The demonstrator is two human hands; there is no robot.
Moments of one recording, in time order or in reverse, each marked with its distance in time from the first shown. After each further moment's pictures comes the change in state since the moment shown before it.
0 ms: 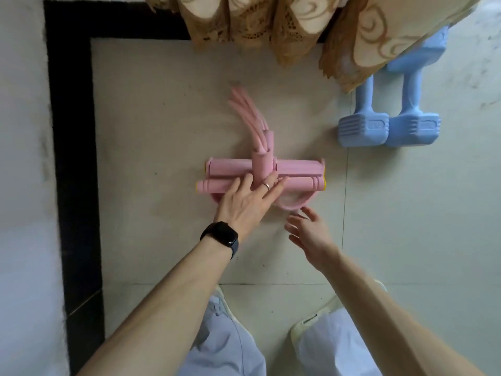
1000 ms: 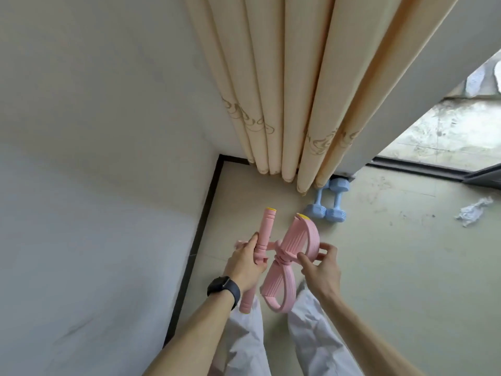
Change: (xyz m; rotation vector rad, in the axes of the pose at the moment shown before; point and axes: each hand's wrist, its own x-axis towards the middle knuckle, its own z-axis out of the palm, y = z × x) left_hand -0.185 0.108 -0.570 -0.997 -0.184 -0.922; right_hand -0.558 -0.149 -0.148 -0.426 0.052 -0.516
